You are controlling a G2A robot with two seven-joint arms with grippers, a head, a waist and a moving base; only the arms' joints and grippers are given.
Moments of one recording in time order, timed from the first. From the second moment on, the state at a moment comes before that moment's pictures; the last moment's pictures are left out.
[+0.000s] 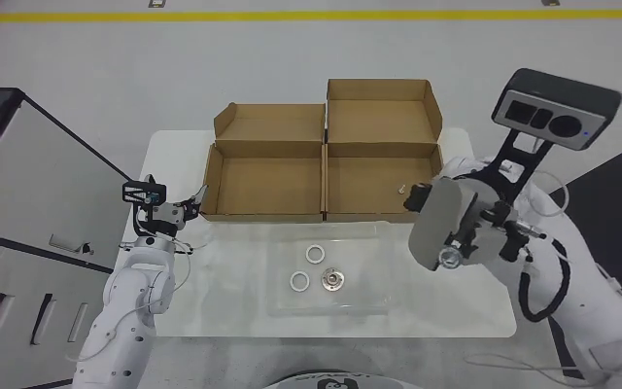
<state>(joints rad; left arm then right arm) 1.73 -1.15 -1.60 -1.80 1.33 0.00 0.00 -0.87 -0.91 0.92 -2.05 0.90 -0.92 0.77</state>
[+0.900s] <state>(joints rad) 1.73 -1.15 -1.60 -1.80 1.33 0.00 0.00 -0.94 -0.96 0.99 -2.09 0.99 -0.86 0.78</state>
